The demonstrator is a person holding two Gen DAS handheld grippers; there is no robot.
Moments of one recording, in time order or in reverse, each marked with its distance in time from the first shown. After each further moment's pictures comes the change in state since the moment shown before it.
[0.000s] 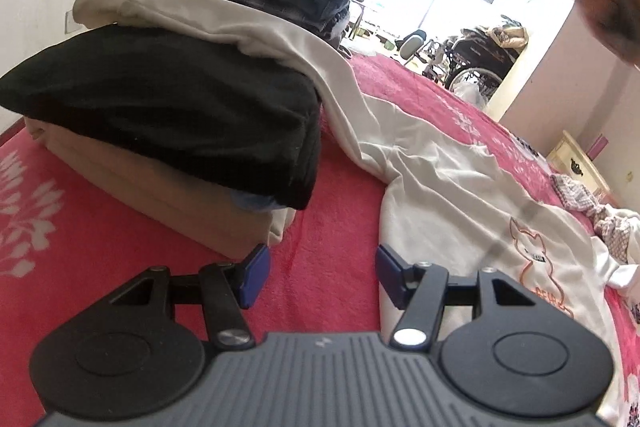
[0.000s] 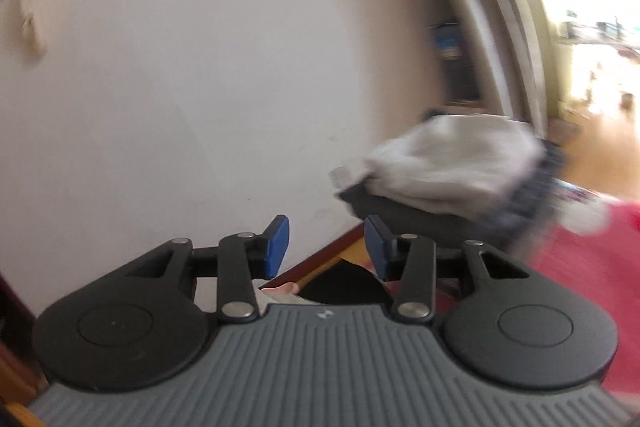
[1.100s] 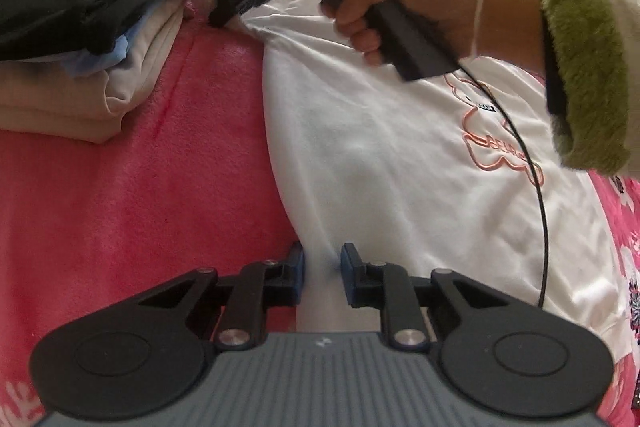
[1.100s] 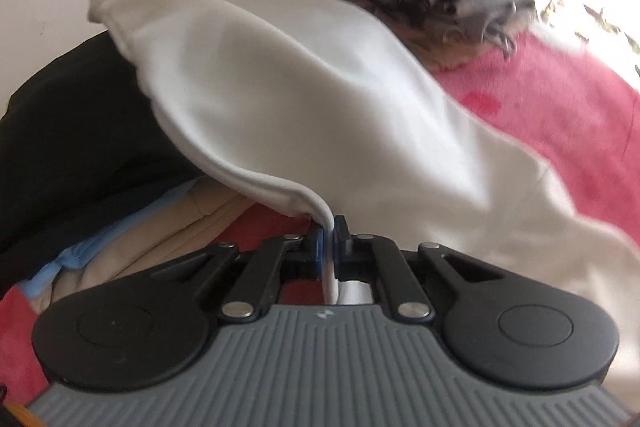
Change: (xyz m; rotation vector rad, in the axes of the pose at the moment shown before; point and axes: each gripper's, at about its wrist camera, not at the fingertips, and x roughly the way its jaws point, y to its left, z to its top) left arm 0.023 -0.060 -0.057 0.216 0.281 -0.110; right arm 0.130 -0.025 -0.212 -0.243 0.443 -0.304
